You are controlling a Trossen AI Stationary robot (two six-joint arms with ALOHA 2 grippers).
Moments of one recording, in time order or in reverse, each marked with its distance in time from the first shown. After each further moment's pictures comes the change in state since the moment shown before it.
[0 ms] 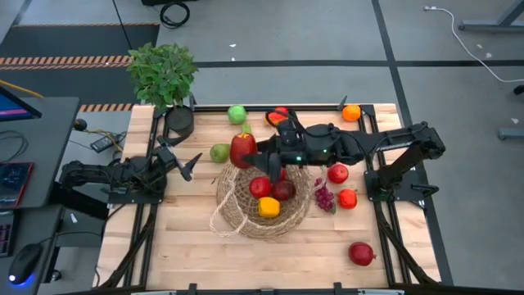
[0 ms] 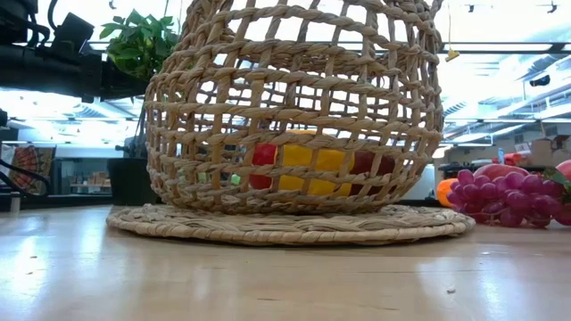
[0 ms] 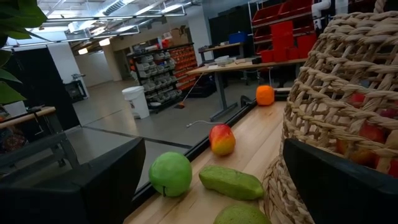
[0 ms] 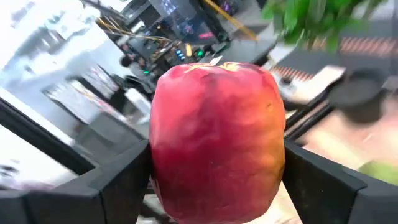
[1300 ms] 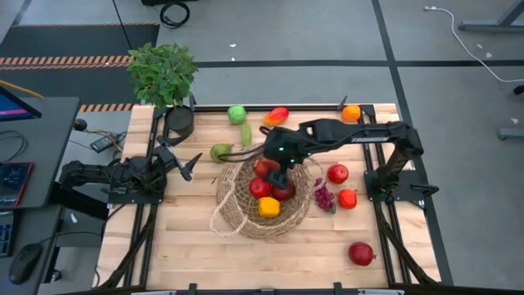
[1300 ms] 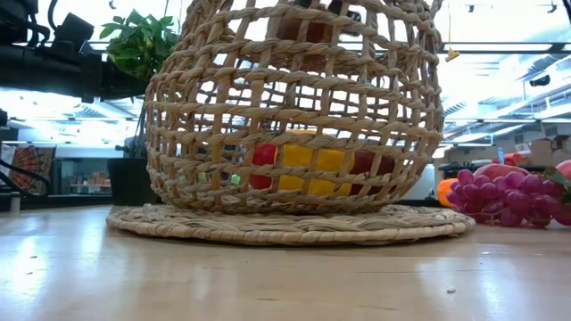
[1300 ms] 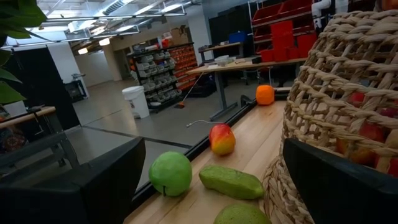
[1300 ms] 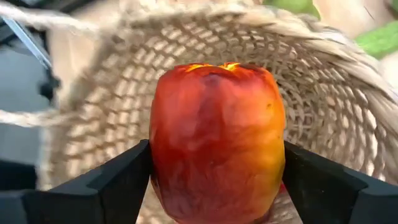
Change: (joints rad) left arm 0.000 0.000 0.000 -0.002 0.000 0.000; right arm -0.146 0.189 0.211 -0.874 -0.311 -0.351
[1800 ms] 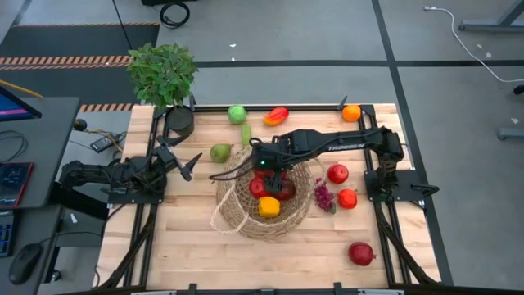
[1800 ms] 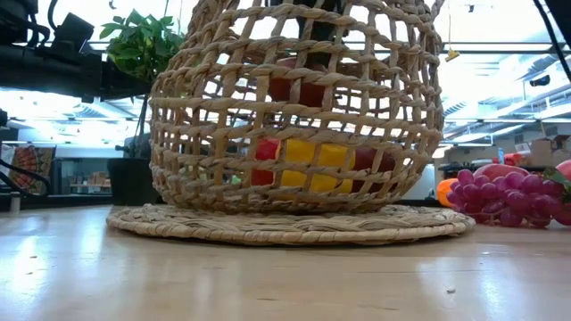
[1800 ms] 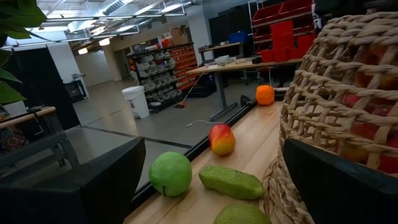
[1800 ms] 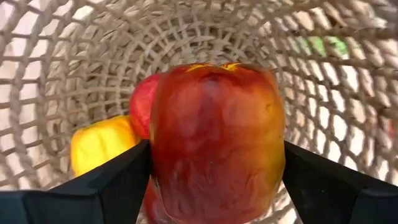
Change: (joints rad) left arm 0.000 0.000 0.000 0.001 0.000 0.000; right arm 0.016 0.186 0.084 -0.131 0.152 -0.188
